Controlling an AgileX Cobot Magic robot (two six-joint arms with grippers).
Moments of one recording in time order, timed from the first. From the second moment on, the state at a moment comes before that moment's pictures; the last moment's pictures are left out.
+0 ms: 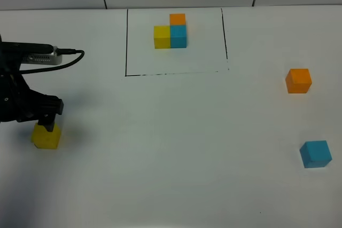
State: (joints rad) left arm -0.20 1.60 -0.97 0.18 0.86 -0.27; right arm 0.01 0.01 -0.50 0.11 1.06 -0.08
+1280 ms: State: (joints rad) left arm -0.16 1.84 -0.95 0.08 0.68 -0.22; right arm 0.01 0.01 -0.50 0.11 1.06 -0.08
